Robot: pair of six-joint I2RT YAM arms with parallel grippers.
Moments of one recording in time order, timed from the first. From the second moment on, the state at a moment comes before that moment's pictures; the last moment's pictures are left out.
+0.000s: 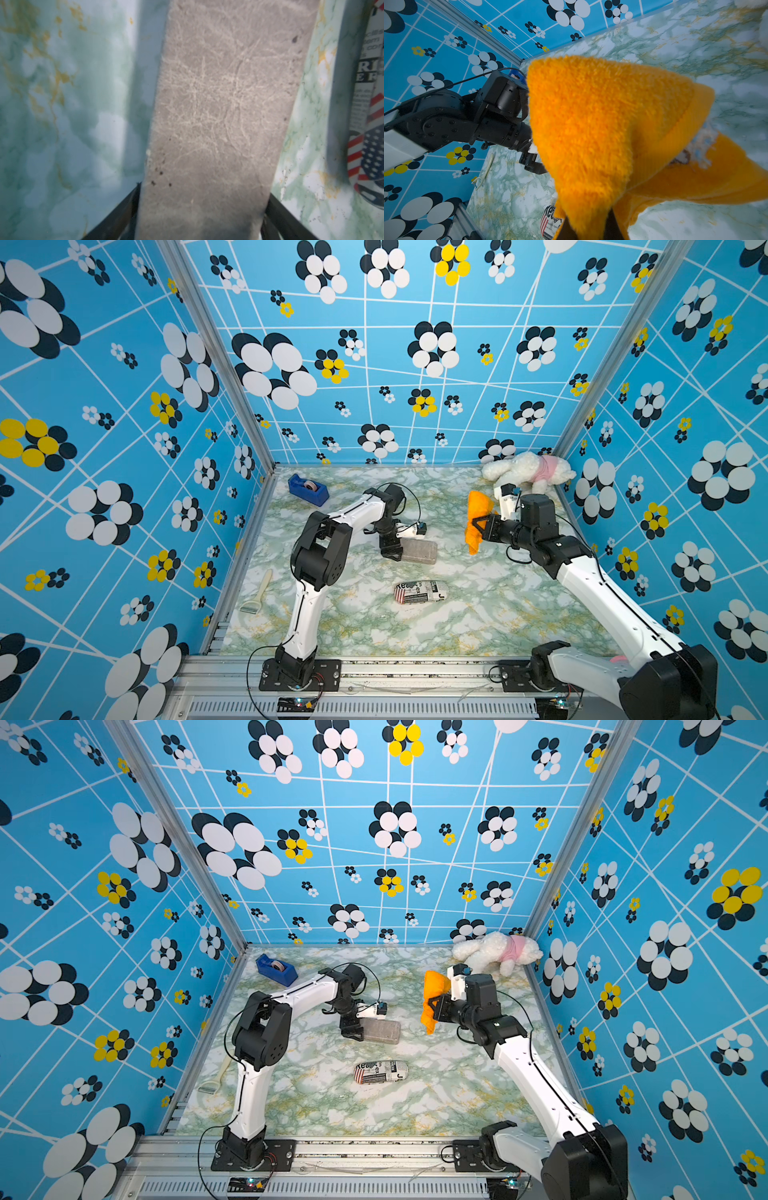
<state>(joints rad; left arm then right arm) -0.50 2.18 1.67 -0.97 0.32 1.00 0.26 1.15 0.92 -0.37 -0.33 0.42</state>
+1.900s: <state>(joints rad) -0.64 2.15 1.58 -0.71 0.34 0.72 0.20 1.75 0.88 -0.02 -0.76 0.66</state>
